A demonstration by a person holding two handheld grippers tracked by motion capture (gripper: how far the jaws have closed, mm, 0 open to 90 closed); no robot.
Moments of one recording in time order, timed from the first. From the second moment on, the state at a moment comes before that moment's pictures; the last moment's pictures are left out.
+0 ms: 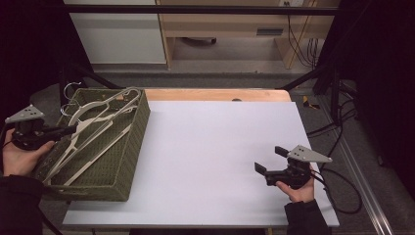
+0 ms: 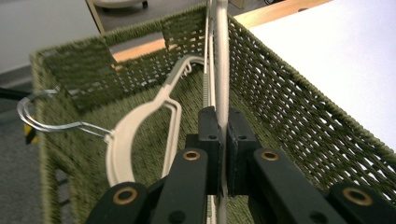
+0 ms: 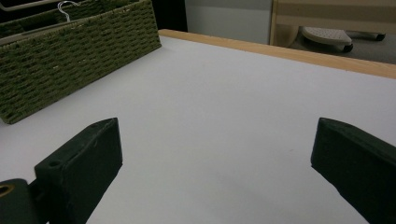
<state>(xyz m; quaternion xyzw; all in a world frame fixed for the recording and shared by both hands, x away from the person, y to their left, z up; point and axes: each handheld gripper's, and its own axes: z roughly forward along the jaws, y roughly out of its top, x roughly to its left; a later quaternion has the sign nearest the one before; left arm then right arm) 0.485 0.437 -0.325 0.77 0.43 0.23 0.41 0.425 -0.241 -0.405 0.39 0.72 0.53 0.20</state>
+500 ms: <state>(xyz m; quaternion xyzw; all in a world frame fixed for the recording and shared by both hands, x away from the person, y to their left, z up) 0.491 0.428 -0.377 0.76 0.47 0.17 0.41 0.425 -0.240 -0.405 0.39 0.72 0.53 0.20</state>
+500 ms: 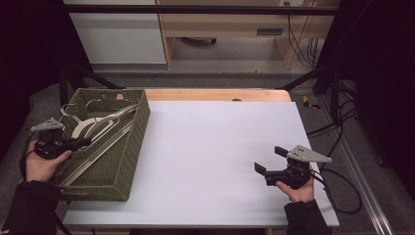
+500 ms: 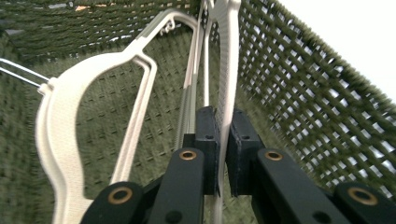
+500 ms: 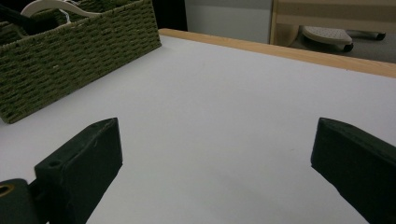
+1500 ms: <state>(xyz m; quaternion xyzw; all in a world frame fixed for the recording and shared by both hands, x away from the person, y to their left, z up) 0.444 0.382 -0.339 0.70 0.45 0.30 0.47 0.427 -0.241 -0.407 0.39 0.72 0.54 0.20</state>
